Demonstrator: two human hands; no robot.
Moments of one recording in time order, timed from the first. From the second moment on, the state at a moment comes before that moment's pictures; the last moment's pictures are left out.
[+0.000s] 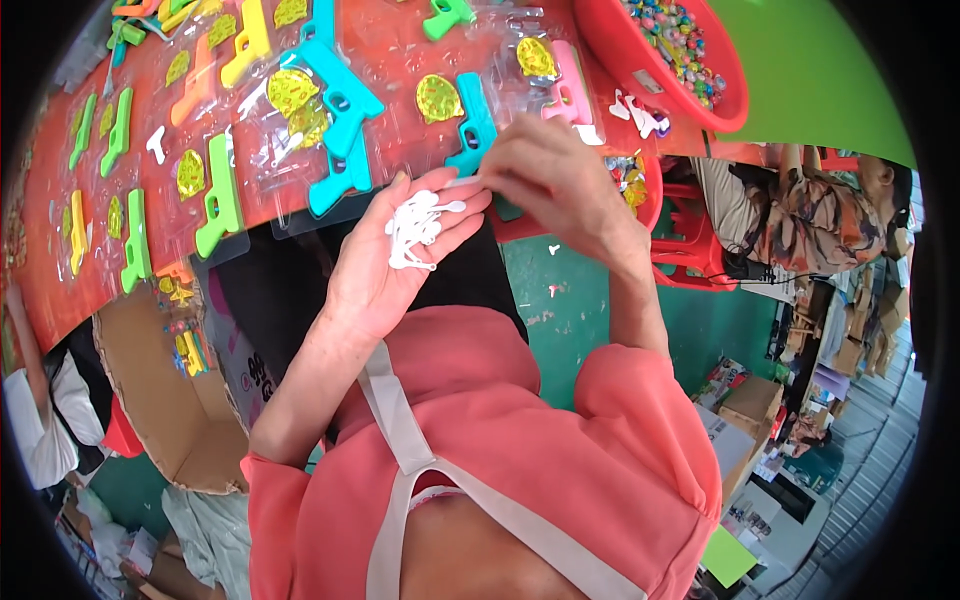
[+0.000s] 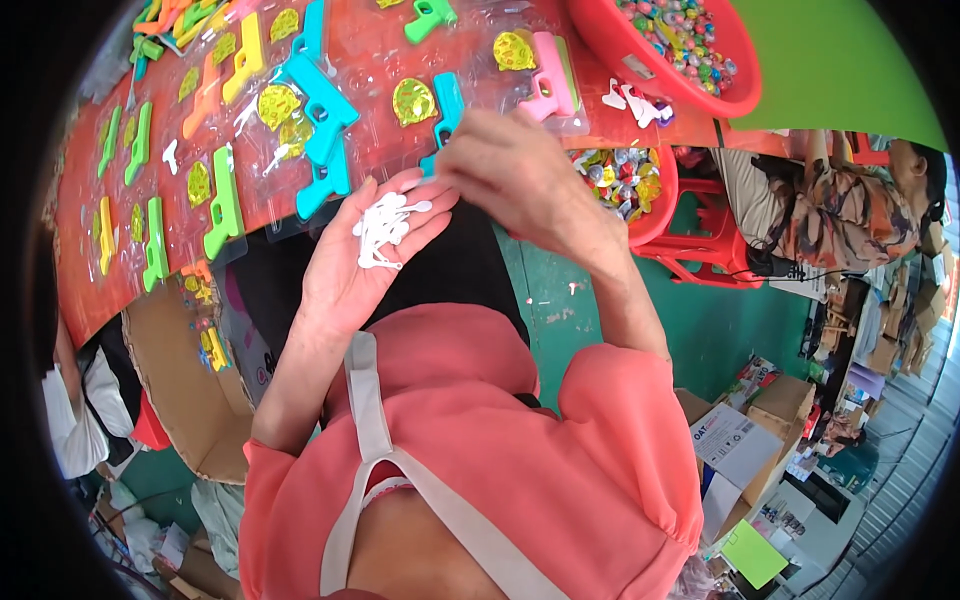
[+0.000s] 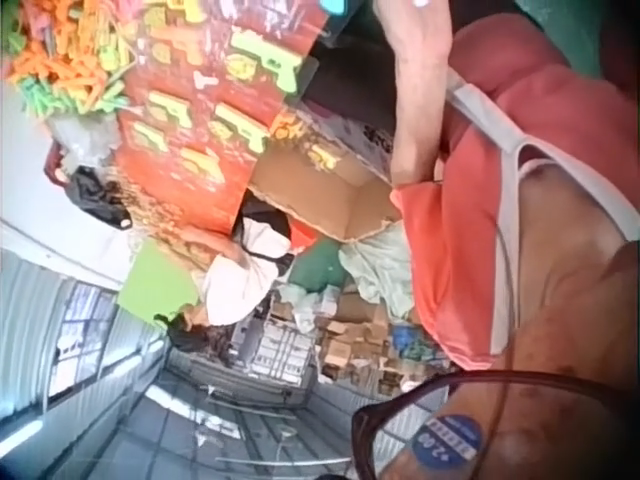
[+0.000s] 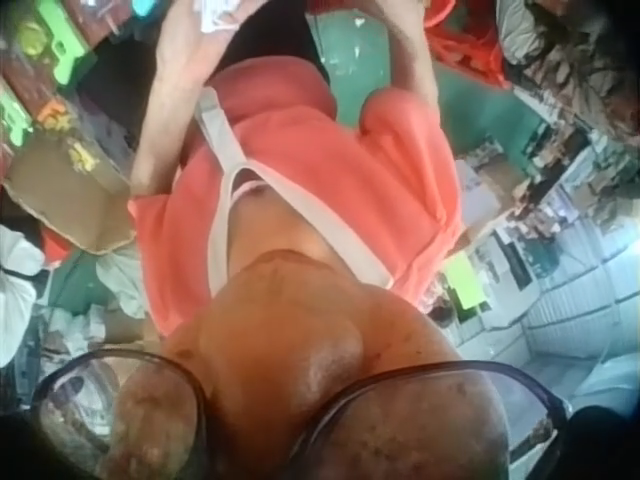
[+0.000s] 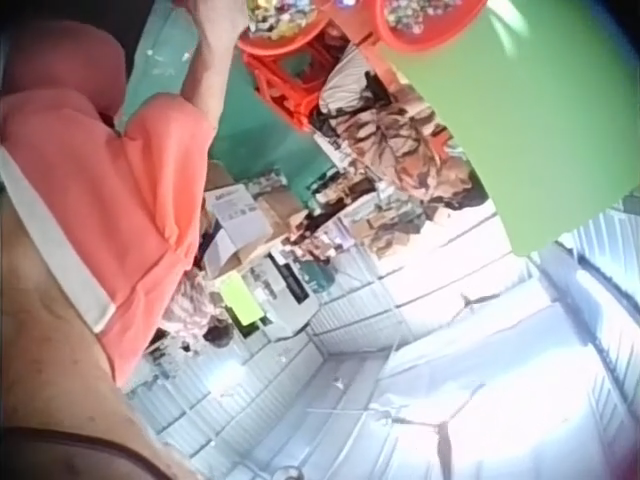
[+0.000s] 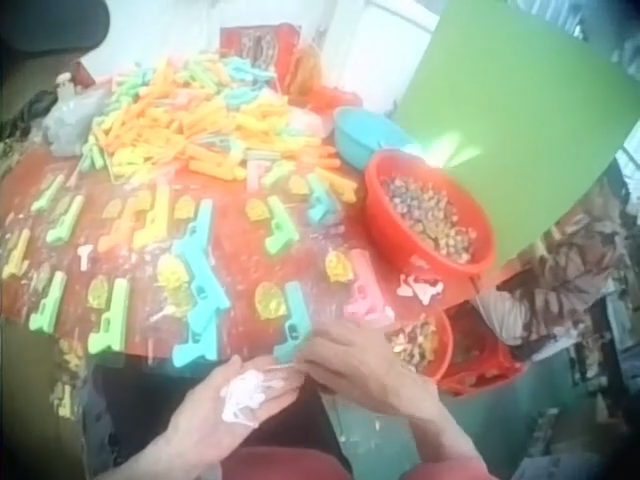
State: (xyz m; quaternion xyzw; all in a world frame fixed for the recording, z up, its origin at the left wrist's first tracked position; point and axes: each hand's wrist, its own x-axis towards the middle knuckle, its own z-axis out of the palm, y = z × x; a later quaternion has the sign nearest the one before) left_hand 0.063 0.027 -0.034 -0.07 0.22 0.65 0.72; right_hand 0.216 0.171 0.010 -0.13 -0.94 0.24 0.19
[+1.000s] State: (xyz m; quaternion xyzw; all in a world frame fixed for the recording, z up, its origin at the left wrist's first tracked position) left_hand 0.034 0.056 -0.011 -0.03 0.21 0.70 0.68; right_hand 0.163 0.241 0.022 -0.08 -0.96 0.14 0.24
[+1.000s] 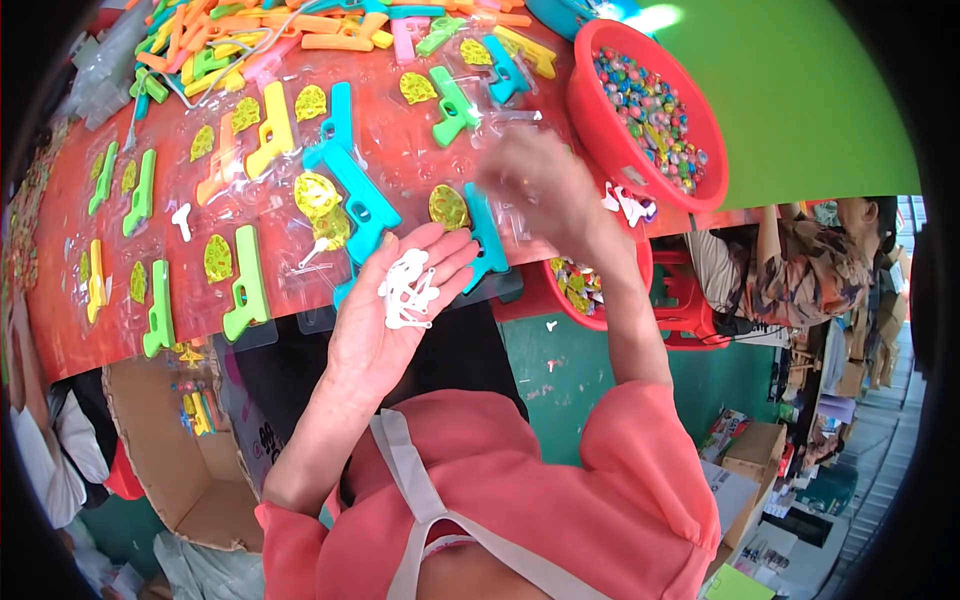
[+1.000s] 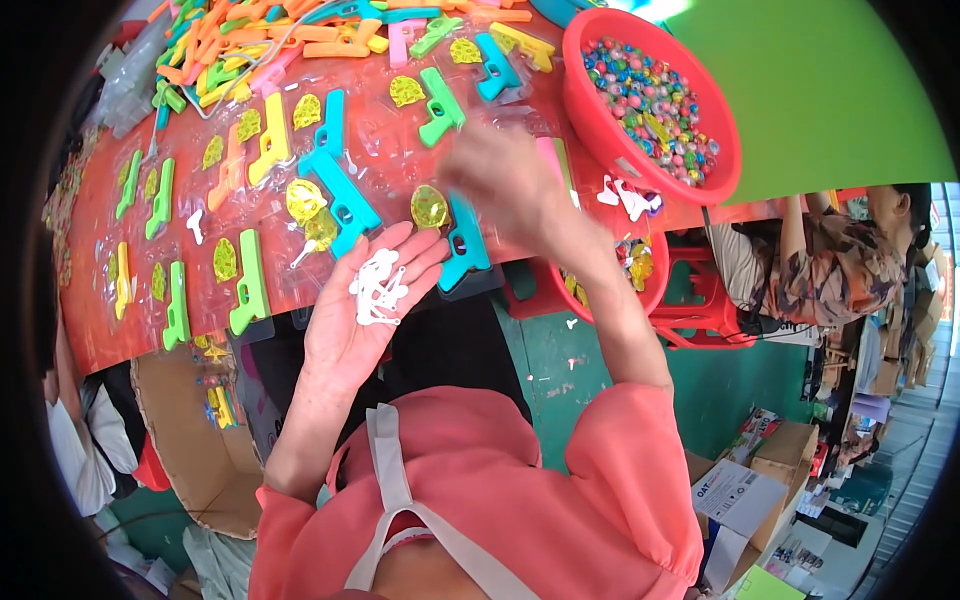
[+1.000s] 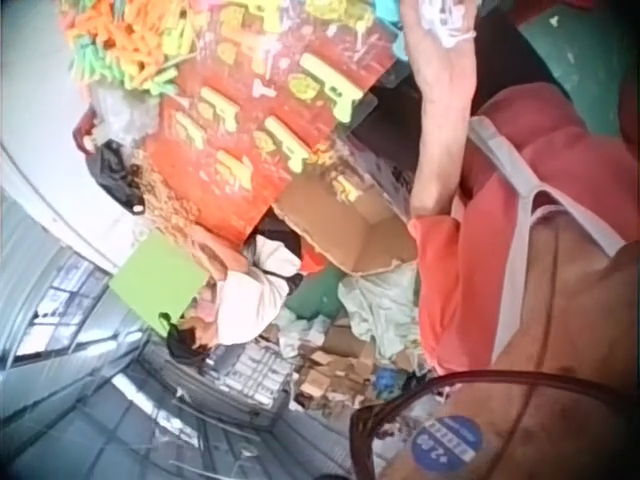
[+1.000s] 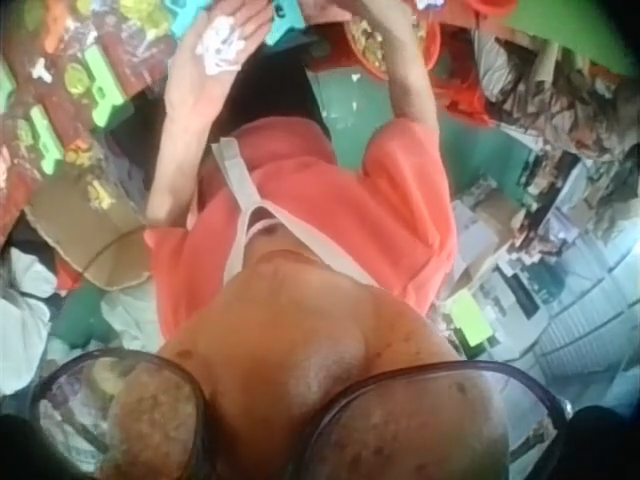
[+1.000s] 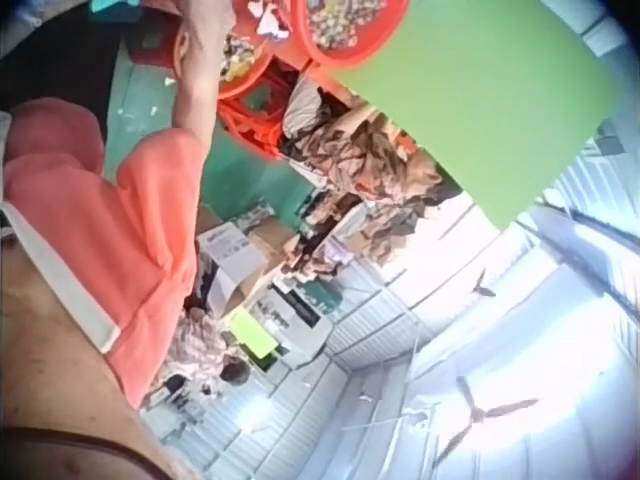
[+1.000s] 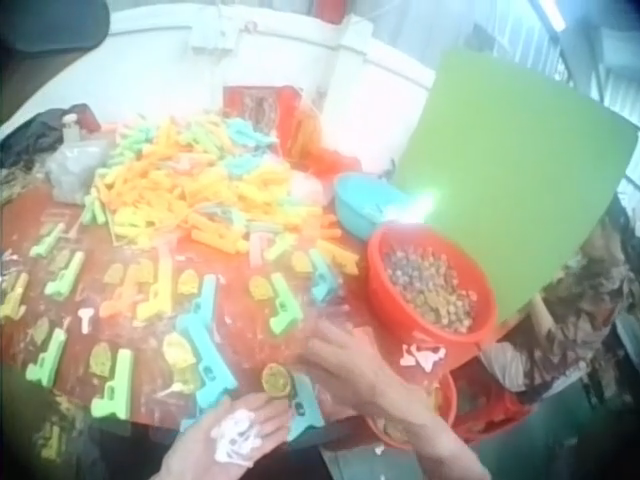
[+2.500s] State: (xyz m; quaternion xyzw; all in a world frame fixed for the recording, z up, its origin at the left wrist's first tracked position) left_hand 0.037 -0.003 -0.023 -0.05 0.23 0.68 0.70; right_hand 0.170 0.193 0.021 -0.18 -0.92 0.33 0.13
